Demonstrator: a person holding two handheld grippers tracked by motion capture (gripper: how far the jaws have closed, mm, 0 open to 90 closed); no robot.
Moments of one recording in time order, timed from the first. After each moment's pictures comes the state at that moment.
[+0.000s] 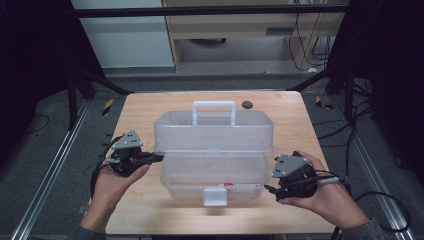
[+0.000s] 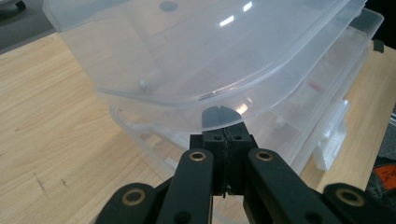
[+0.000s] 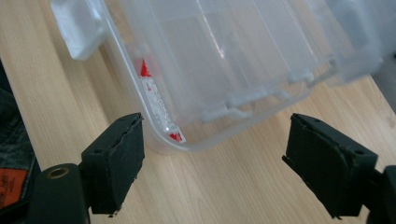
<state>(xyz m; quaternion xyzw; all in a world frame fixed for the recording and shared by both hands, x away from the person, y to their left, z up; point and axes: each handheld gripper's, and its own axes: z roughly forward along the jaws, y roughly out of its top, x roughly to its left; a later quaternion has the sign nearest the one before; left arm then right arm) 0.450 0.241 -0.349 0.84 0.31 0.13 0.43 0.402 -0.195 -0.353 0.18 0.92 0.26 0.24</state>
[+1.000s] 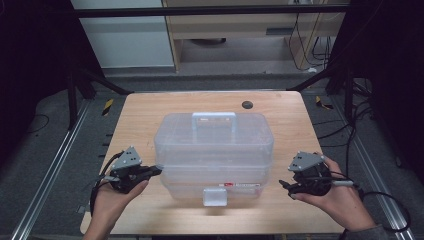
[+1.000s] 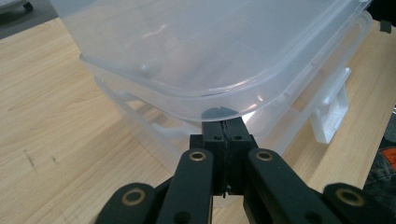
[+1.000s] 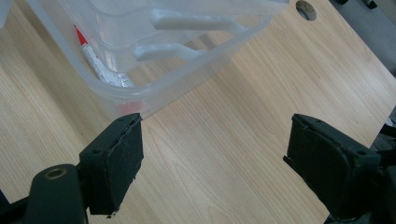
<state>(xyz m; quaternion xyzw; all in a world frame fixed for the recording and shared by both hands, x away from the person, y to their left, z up) 0.423 0.247 -0.376 0.84 0.30 0.15 0.43 0.410 -0.233 -0.373 0.28 0.89 0.25 0.26</state>
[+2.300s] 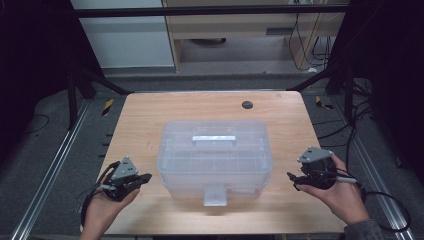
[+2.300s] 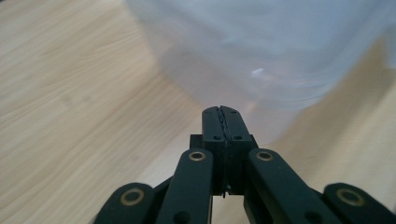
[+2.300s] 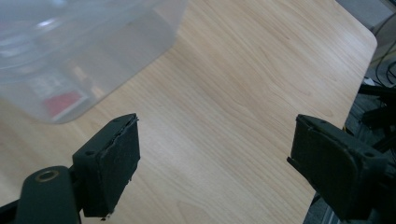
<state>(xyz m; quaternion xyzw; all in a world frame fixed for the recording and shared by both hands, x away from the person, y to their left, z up) 0.423 0.278 -0.409 0.86 0.33 0.20 0.34 0.435 -0.265 -0.402 0.36 0.86 0.24 0.28</state>
